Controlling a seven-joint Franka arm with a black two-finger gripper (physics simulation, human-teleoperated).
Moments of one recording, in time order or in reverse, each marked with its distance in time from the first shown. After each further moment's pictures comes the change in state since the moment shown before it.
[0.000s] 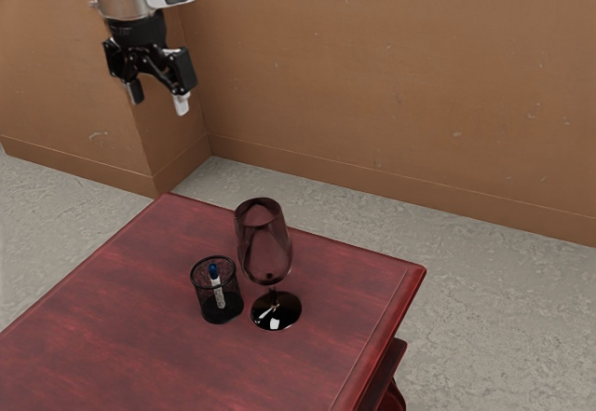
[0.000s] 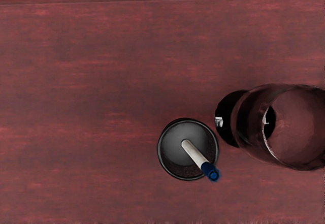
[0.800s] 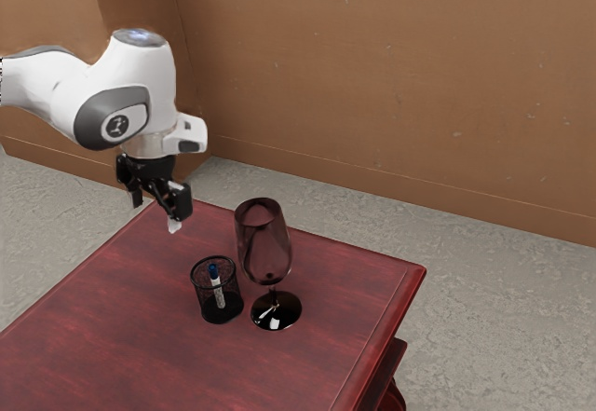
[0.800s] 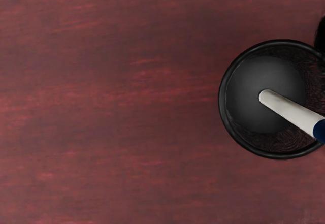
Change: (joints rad) arm -0.079 -0.103 0.069 -0.596 0.215 0.407 -0.031
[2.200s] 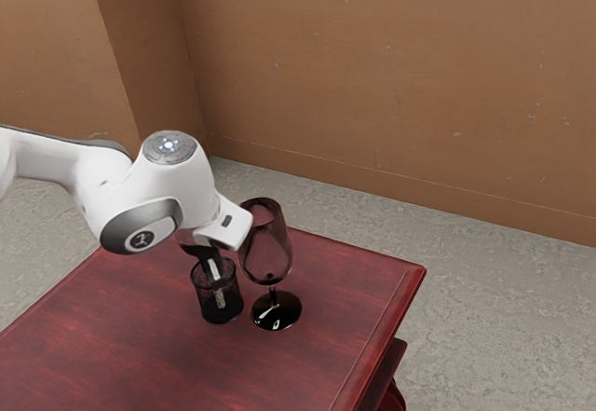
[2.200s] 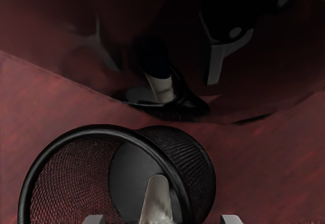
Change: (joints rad) arm -0.048 0.050 -0.084 -0.315 0.115 0.587 0.272
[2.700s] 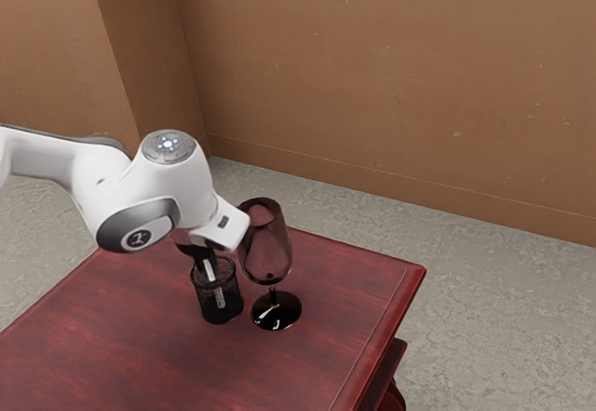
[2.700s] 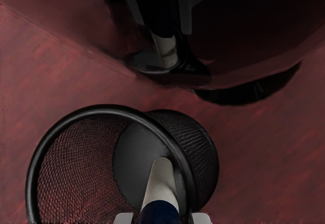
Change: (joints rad) arm 0.002 -0.017 -0.001 -0.005 0.017 -0.032 0.015
